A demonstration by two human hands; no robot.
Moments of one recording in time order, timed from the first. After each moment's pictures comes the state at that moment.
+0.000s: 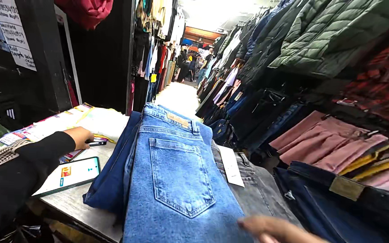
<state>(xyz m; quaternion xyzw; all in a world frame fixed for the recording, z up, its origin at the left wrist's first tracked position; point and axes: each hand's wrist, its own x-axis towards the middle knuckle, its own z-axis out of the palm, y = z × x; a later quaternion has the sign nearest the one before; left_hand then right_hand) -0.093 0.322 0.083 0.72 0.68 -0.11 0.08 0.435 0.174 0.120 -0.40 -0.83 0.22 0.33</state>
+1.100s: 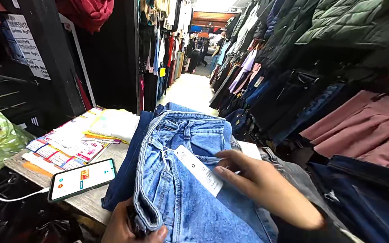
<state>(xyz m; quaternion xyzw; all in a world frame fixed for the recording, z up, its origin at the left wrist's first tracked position) 0.114 0.133 0.058 0.57 0.36 0.66 0.33 0.386 0.303 0.102 -0.39 -0.87 0.18 0.25</state>
